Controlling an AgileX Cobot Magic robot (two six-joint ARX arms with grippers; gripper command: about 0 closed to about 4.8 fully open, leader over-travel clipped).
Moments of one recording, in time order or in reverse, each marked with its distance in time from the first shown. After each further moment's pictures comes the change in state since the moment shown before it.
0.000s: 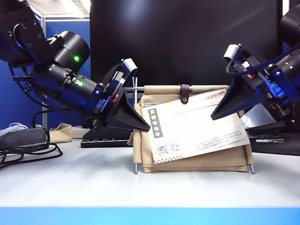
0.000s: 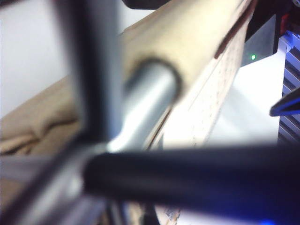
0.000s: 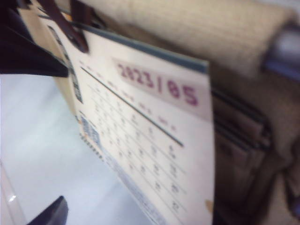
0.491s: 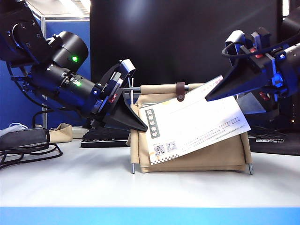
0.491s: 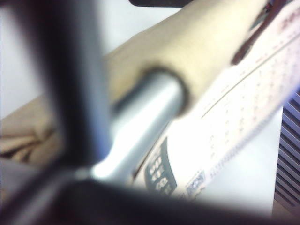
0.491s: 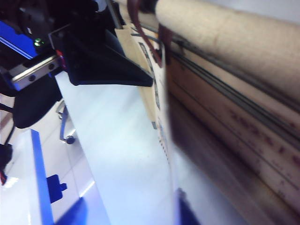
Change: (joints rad) left arm 0.005 -0.002 0.000 -0.006 0.003 0.000; right arm -0.008 0.002 0.000 -0.010 -0.275 0.071
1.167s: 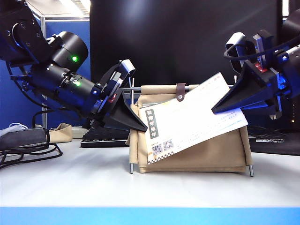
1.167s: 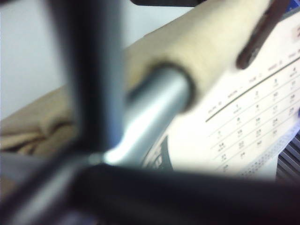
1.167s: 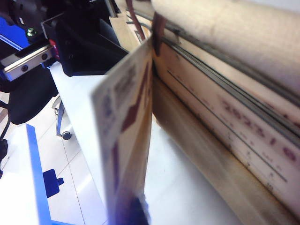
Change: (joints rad) left arm 0.000 -0.002 0.000 -0.011 0.000 0.000; right arm -0.001 -0.007 0.002 -0.050 0.023 -0.036
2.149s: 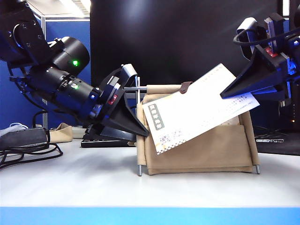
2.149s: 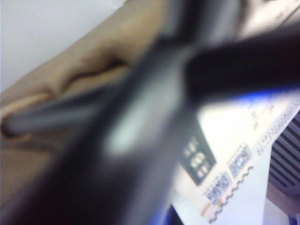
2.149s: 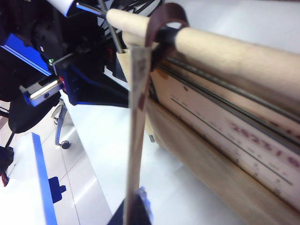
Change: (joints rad) left arm -0.005 0.004 0.001 -0.077 0.016 0.068; right arm -0.064 -0.079 -0.004 -0.002 -0.022 0.024
